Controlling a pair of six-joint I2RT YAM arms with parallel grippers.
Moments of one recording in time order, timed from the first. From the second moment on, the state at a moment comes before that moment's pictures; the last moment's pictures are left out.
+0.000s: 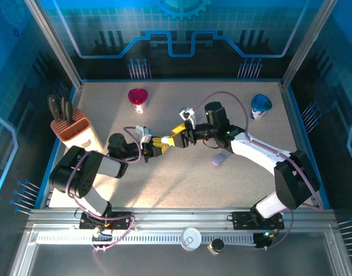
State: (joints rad) left arm -0.25 1.62 0.37 1.30 1.06 -0.28; right arm 0.56 1.52 1.00 0.05 -0.85 0.17
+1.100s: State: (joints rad) left arm -0.25 1.58 0.33 1.30 1.00 -0.20; right arm 0.56 1.51 0.96 -0.02 -0.65 0.06
